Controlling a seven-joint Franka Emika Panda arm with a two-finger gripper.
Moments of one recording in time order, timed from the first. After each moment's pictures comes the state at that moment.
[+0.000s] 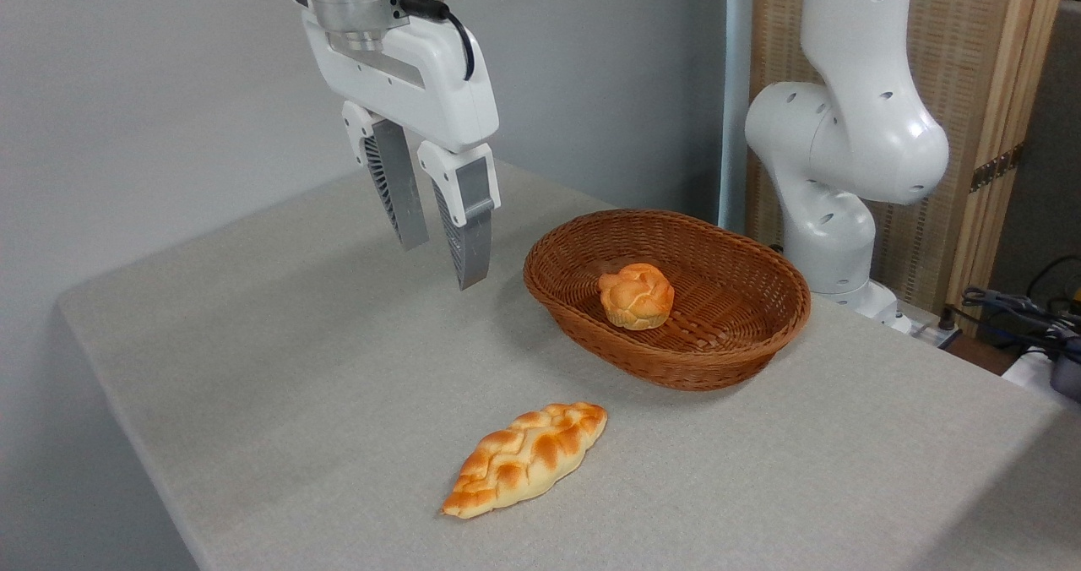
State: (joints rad) arm -0.05 0.00 0.02 -1.58 -0.02 1.57 0.76
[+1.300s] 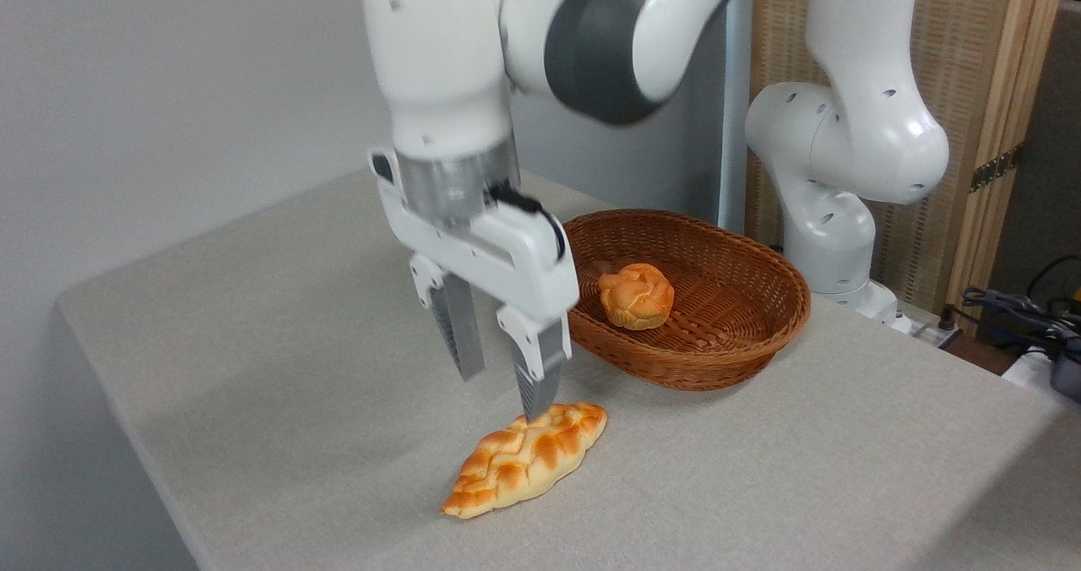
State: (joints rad) arm -0.05 -0.06 0.09 -2.01 -0.02 1.94 0.76
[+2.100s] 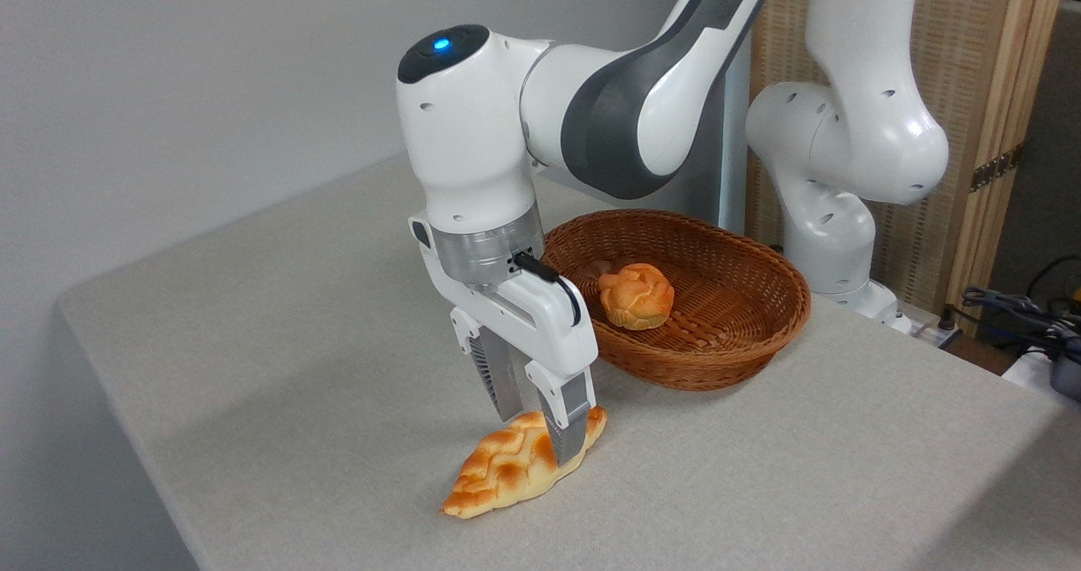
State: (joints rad) arm -0.06 -0.06 0.09 -2.16 0.05 2.07 0.80
